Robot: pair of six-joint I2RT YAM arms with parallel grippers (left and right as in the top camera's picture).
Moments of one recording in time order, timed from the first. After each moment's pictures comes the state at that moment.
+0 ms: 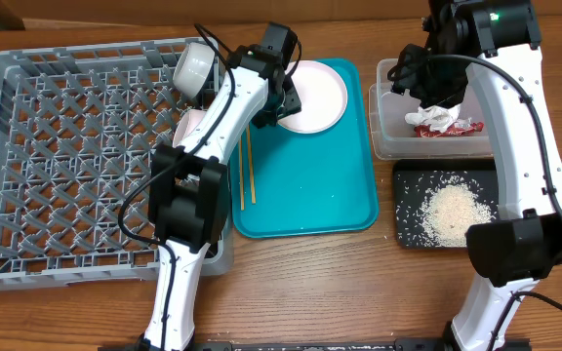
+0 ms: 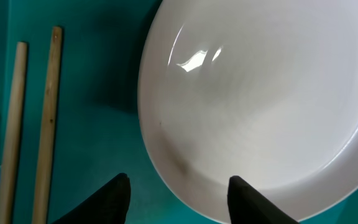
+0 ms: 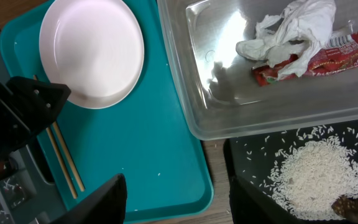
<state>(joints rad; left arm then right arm) -0.37 2.38 2.11 -1.02 0.02 -0.74 0.17 2.01 2.26 -1.53 -0.09 0.44</state>
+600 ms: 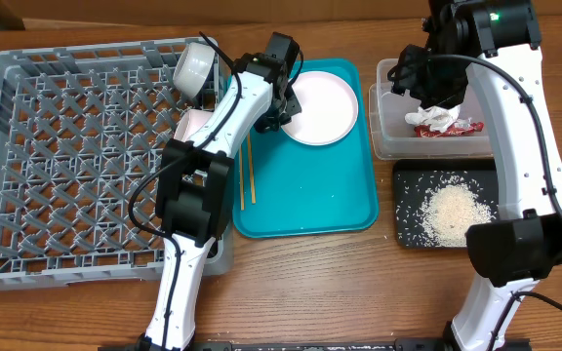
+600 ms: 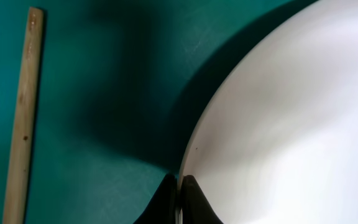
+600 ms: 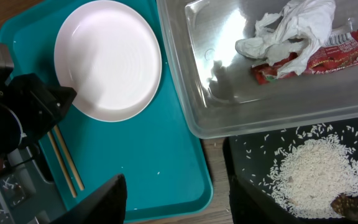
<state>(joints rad) -0.37 2.44 2.10 -0.99 0.00 -0.78 0.17 2.01 2.26 -1.54 -0.09 0.43</state>
